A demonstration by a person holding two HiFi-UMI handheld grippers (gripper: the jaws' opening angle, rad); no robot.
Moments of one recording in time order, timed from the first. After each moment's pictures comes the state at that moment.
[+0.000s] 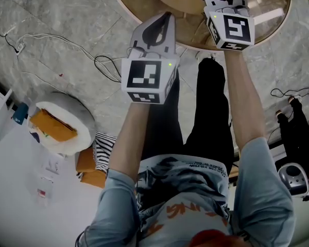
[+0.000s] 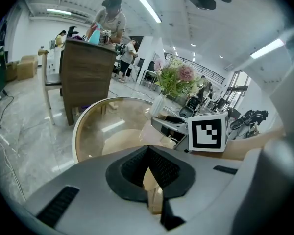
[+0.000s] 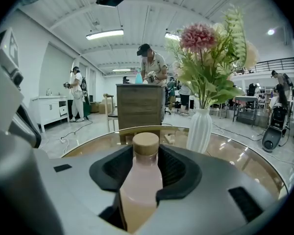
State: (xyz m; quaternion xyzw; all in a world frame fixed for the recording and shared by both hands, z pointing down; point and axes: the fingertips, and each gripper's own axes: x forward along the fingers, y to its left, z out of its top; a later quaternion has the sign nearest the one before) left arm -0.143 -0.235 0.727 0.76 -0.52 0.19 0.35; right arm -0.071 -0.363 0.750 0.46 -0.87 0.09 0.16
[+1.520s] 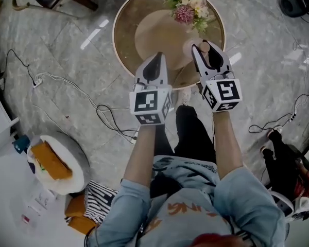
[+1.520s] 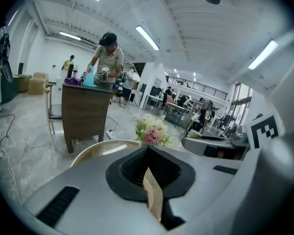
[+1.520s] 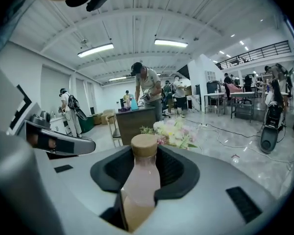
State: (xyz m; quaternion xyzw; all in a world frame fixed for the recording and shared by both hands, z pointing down) left arm -0.080 -0.275 0.506 0.76 -0.59 0.09 0.27; right arm 0.027 -0.317 0.498 0.45 -0.87 0.13 0.12
